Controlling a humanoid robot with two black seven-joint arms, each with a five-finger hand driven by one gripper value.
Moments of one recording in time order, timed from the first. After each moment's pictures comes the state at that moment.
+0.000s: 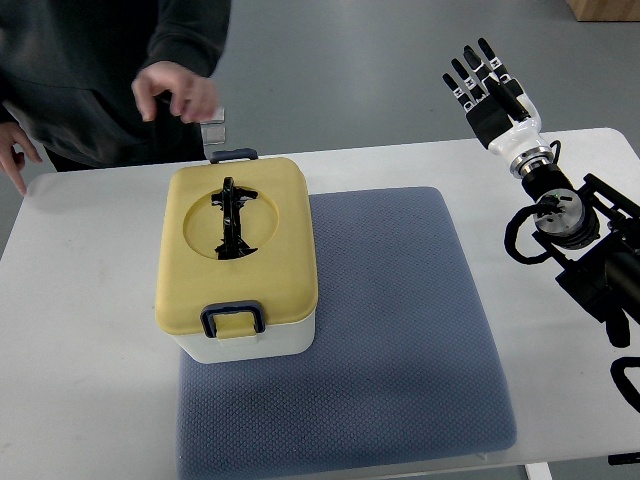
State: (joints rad) left arm -0.02 0.00 -0.14 -0.16 0.00 -0.07 0.02; right arm 0.78 -0.17 0.91 0.62 0.09 0.32 0.31
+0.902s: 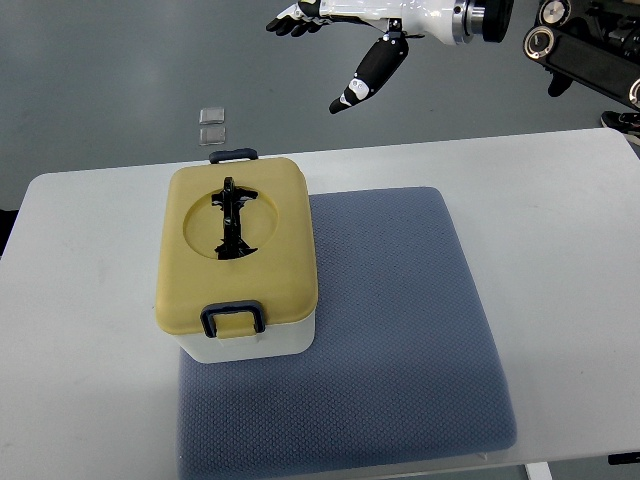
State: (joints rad) left arm -0.02 0.00 -0.14 -0.20 0.00 -0.01 0.04; right arm 1.57 -0.44 0.07 1.02 -1.10 0.33 0.34
